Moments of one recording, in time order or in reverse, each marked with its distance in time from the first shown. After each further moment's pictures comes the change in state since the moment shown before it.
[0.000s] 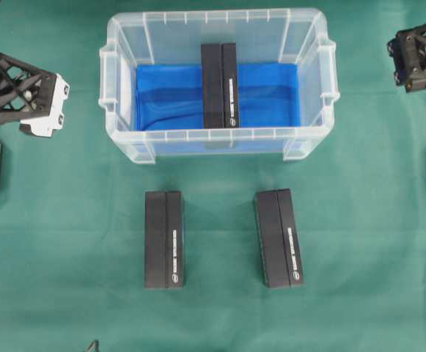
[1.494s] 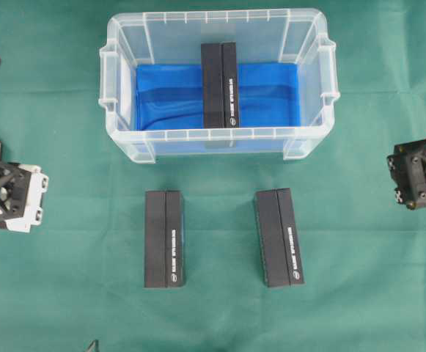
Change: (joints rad) left arm -0.425 -0.008 0.003 0.002 -0.040 -0.434; right arm 0.515 0.049 -0.060 0.002 0.020 0.495
